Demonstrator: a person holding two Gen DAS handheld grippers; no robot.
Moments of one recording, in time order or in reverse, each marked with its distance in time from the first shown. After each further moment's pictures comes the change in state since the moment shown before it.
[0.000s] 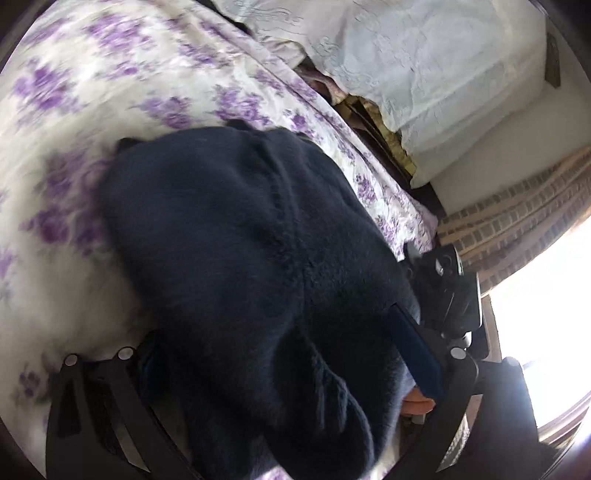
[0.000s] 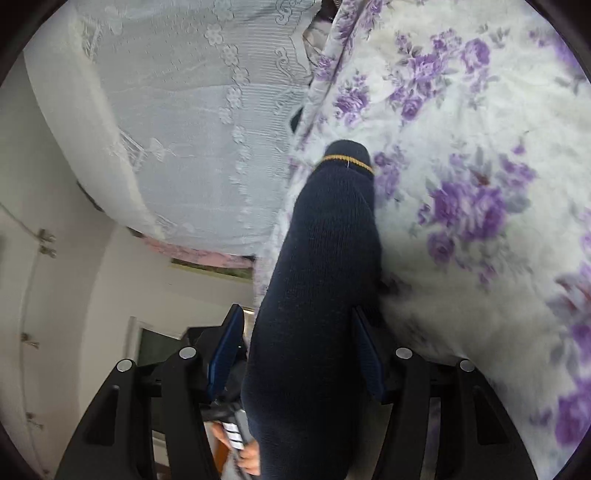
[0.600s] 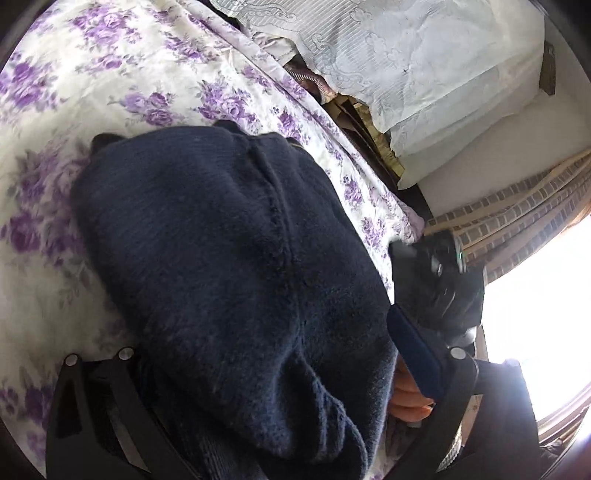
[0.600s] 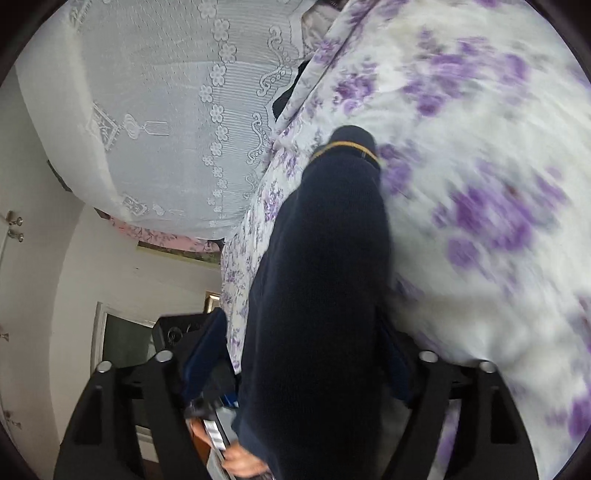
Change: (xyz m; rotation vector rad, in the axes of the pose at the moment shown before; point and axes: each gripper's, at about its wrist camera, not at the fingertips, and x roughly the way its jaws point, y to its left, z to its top) left arm 0.004 0.004 0.005 -0.022 0.010 -0.058; right arm 0.030 0.028 0.013 -0.050 0.081 -0.203
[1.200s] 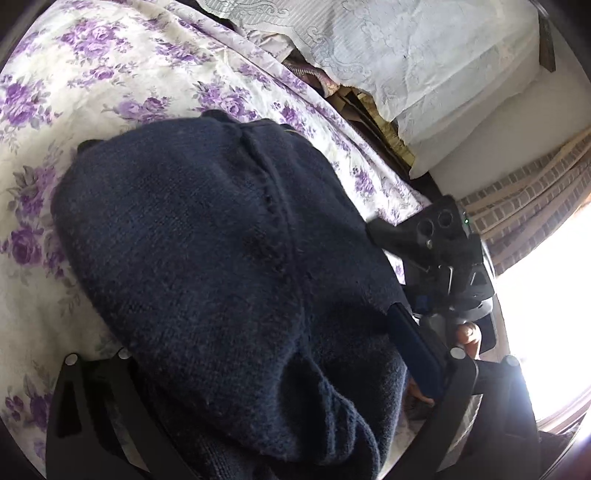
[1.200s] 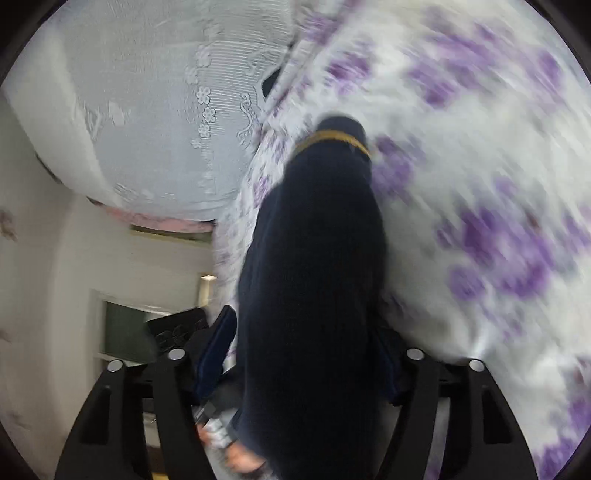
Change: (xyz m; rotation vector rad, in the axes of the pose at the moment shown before) left arm 0.002 -0.004 0.001 0.045 0.006 0.055; right arm 0.013 0.004 0.010 -0.030 0.072 -0.021
